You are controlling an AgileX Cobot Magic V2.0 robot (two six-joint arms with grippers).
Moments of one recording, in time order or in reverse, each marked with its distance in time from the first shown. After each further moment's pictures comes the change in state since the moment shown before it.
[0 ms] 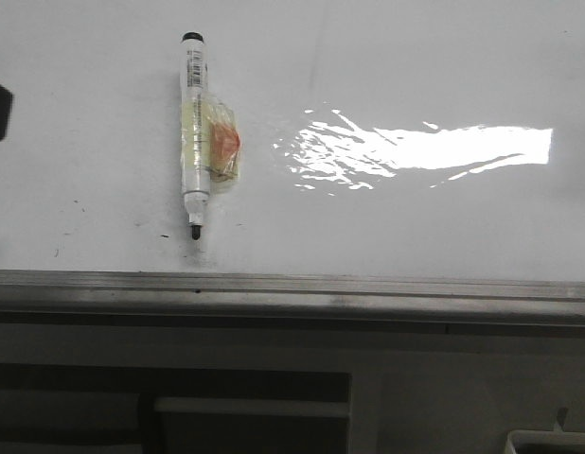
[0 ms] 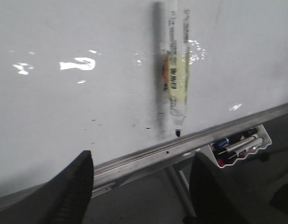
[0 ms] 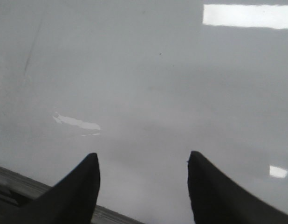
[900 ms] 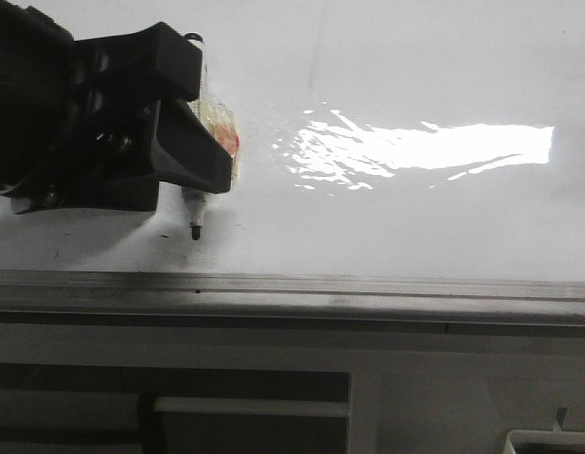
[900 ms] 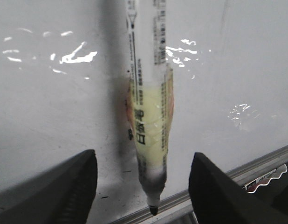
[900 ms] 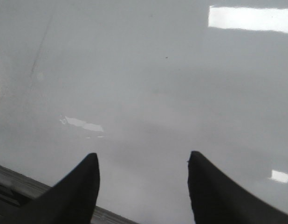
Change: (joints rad) left arm -0.347 0.441 -0.095 -0.179 -0.478 0.002; right arm 0.019 0.004 0.000 0.000 -0.014 -0.007
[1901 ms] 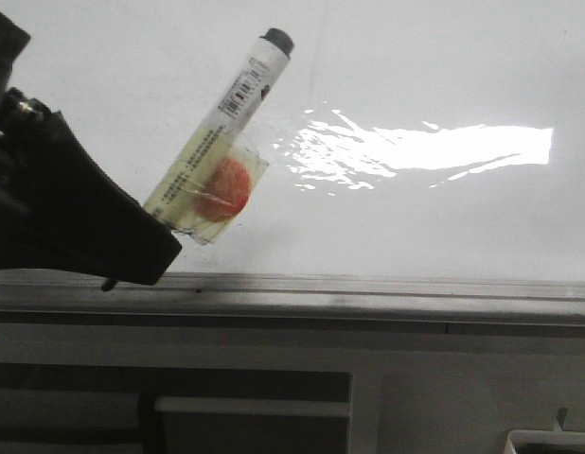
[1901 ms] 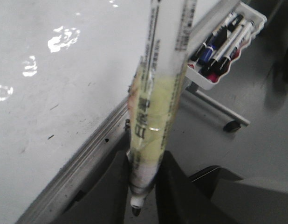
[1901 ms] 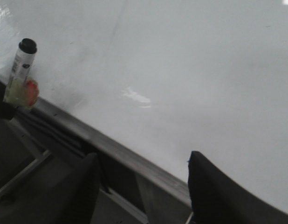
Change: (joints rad) left arm -0.002 -0.139 -0.020 0.463 0.407 0.161; right arm 0.280 0.038 -0.011 0.047 0.072 -0.008
